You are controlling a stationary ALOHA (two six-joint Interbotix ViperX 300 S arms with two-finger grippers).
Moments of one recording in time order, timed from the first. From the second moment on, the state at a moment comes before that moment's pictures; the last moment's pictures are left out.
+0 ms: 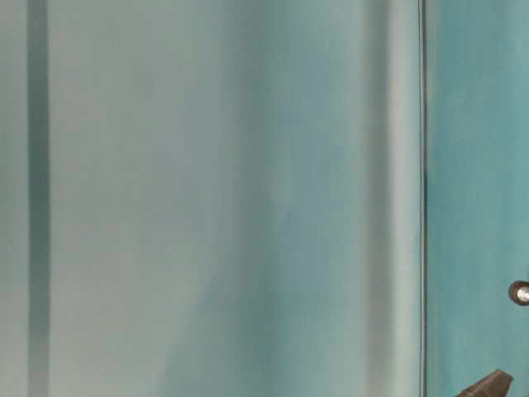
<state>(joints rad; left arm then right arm) 0.05 0.02 1.24 -0.03 -0.78 0.03 -0.08 0.02 1.25 -0.01 -0.73 0.23</state>
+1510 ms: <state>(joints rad) 0.05 0.02 1.24 -0.03 -0.78 0.03 -0.03 0.13 1.22 -0.01 -0.77 0.22</state>
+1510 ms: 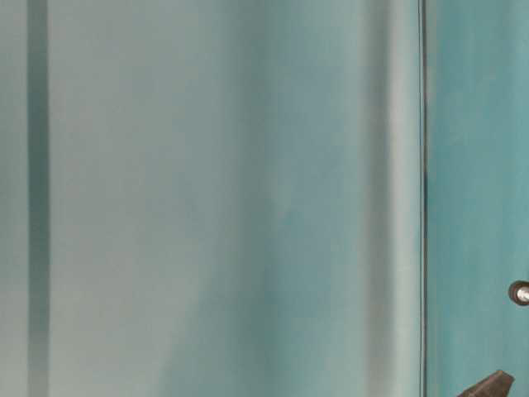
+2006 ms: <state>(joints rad) 0.05 0.02 1.24 -0.03 -0.76 0.03 -0.02 0.13 1.23 -0.02 -0.75 0.21</state>
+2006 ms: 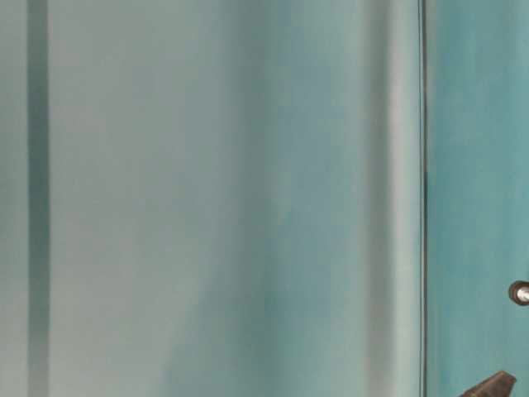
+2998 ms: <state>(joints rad) 0.04 0.16 1.21 -0.03 -0.89 0.09 -0.04 0.06 0.96 -0.07 -0.38 0.09</state>
